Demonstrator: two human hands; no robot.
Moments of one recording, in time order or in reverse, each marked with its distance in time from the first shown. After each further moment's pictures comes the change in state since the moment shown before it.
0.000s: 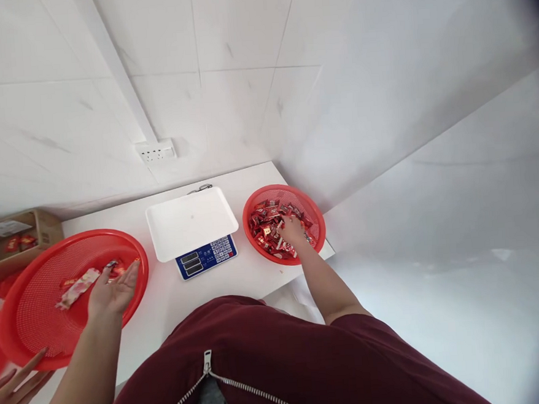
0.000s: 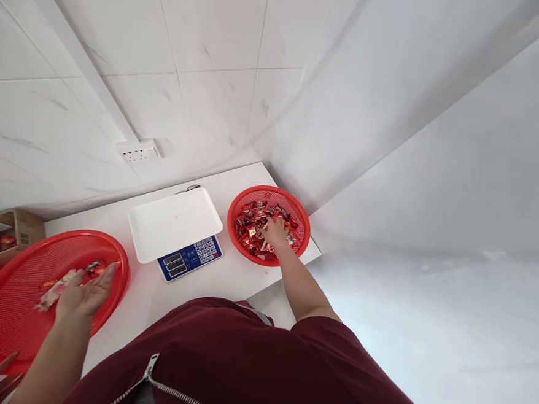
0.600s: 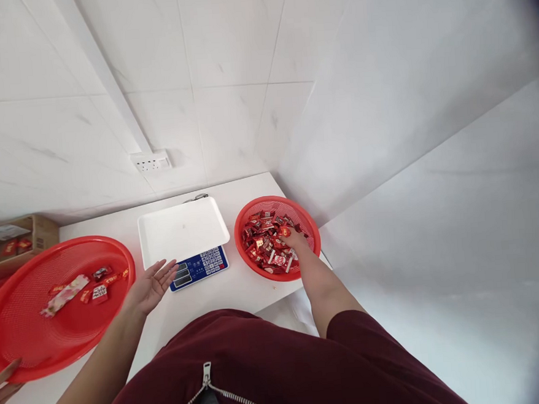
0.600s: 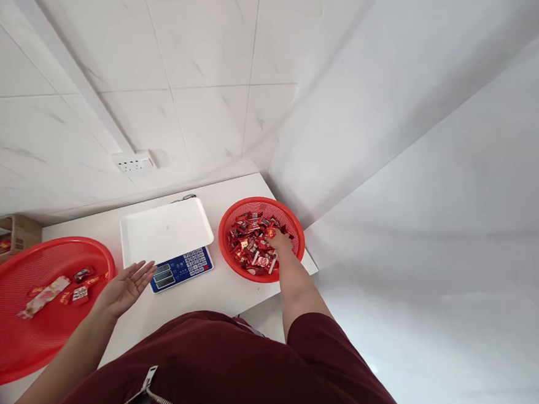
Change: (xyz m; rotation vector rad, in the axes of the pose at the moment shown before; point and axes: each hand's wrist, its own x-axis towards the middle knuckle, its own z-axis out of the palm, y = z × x) left_hand -0.029 -0.077 0.065 0.275 -0.188 -0.090; right_hand 0.058 0.068 0.006 0.136 -0.023 0.207
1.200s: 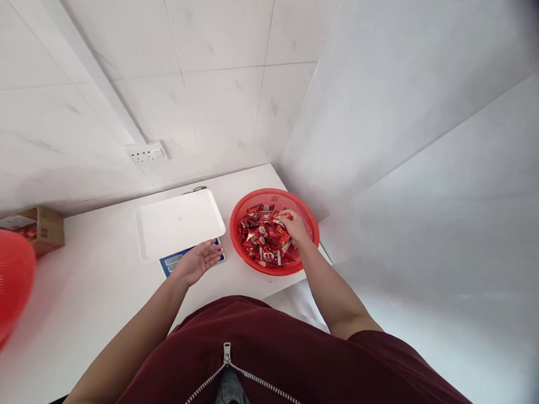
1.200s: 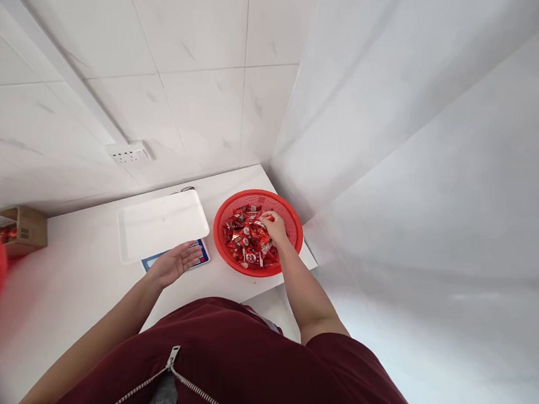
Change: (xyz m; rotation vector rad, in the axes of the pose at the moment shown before) left_hand 0.002 -0.062 0.090 0.253 -0.301 -0.112; right_hand -0.034 -0.031 -0.027 0.920 -0.018 -0.175
